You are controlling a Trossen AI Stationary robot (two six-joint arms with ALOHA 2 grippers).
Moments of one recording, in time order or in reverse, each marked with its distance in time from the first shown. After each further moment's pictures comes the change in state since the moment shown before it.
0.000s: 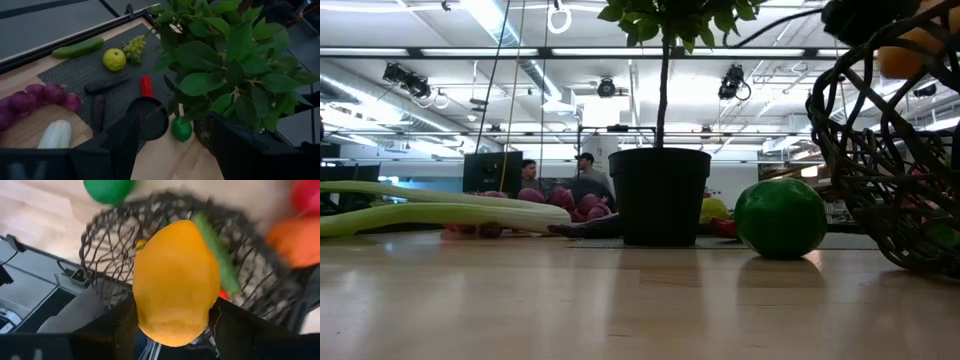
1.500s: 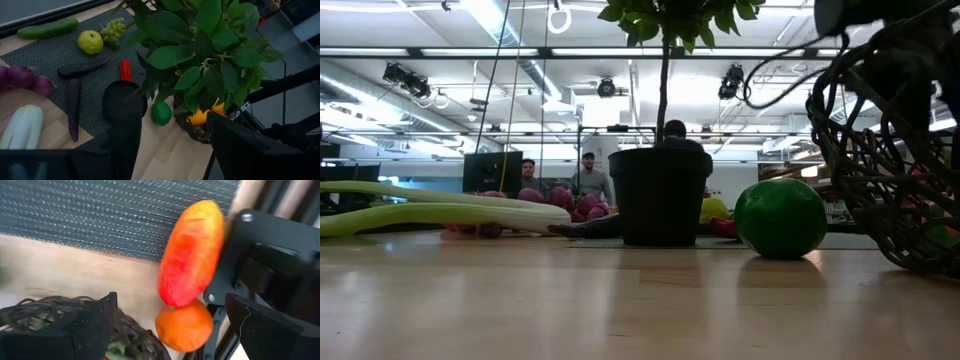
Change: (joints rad) left arm -0.077 0.000 0.000 0.011 0.039 -0.086; right arm -0.116 -0.019 -0.255 -0.158 0.344 -0.194
